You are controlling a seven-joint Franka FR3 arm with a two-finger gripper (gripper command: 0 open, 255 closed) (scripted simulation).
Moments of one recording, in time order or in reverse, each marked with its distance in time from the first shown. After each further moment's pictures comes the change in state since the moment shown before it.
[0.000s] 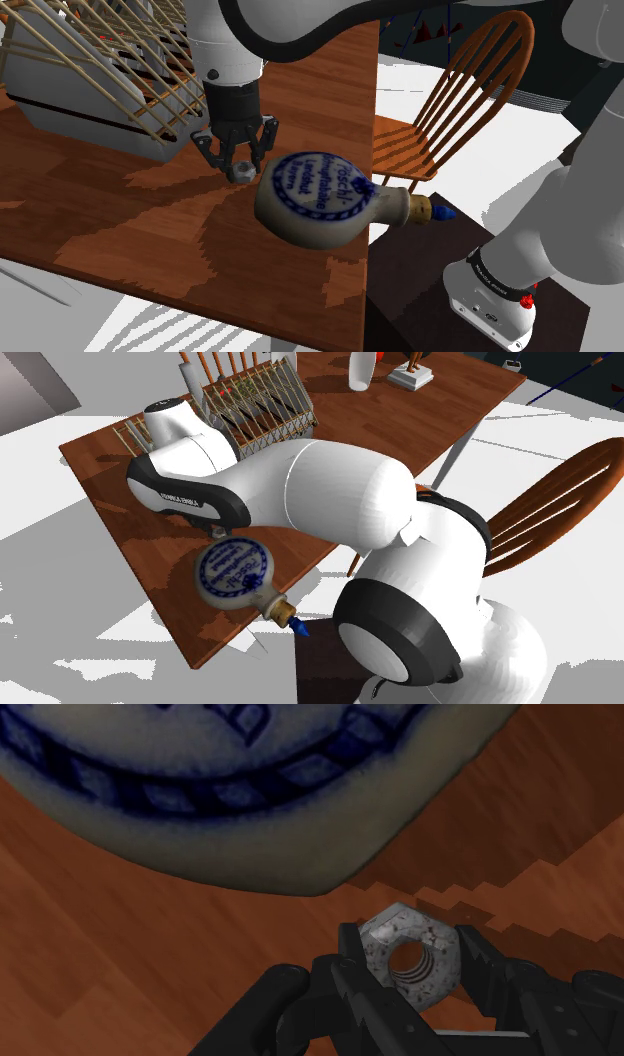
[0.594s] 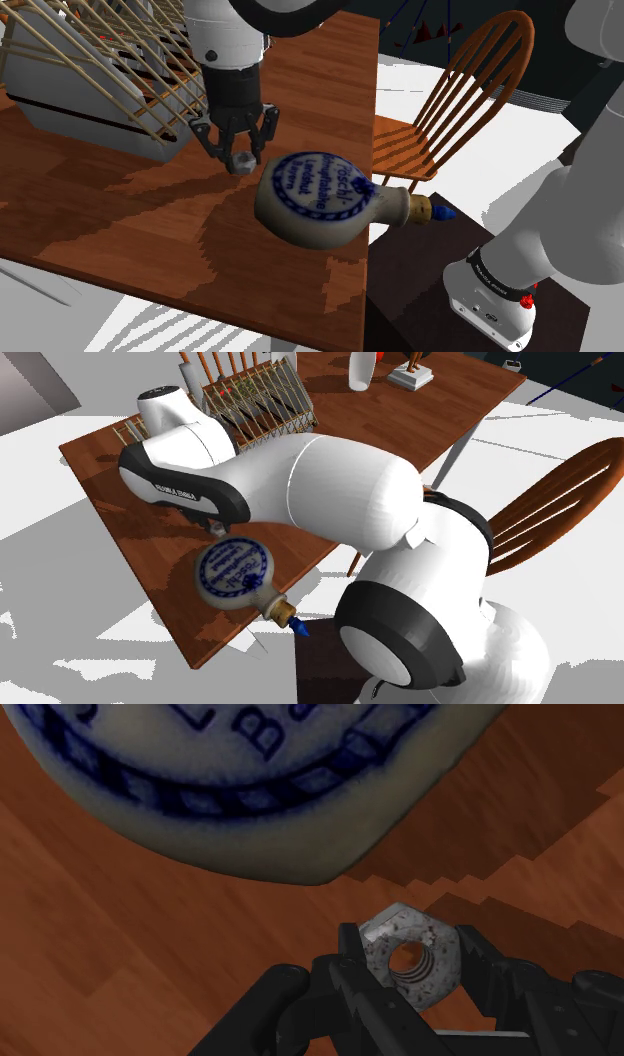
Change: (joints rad) arm -0.001 -0.009 0.001 0.043 0.005 -0.051 -0.002
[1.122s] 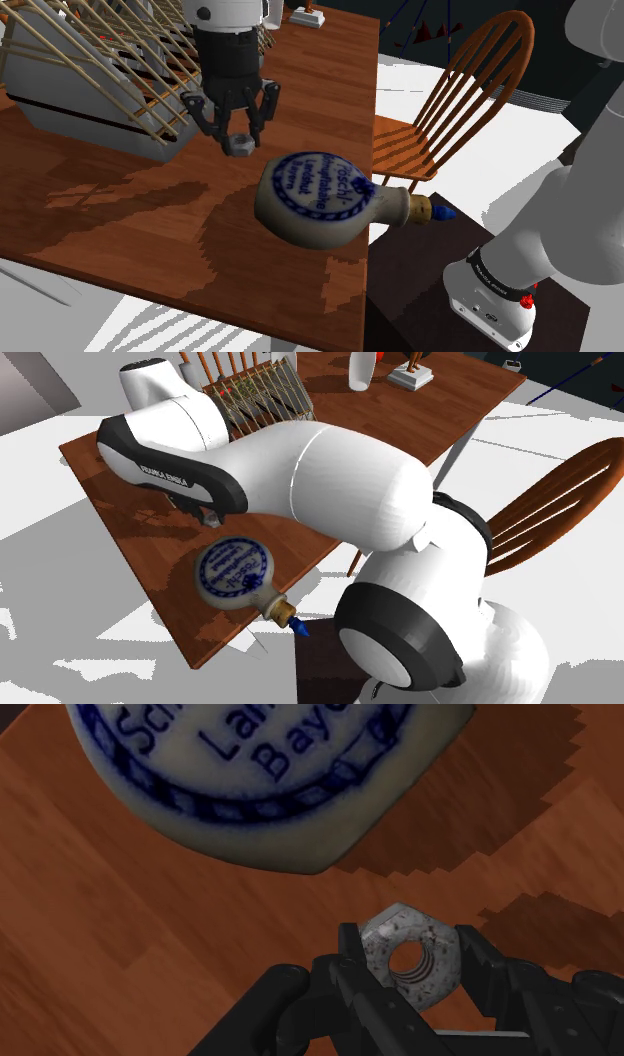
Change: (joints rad) arm 0.008 0.001 0.004 0.108 0.000 -0.106 0.009
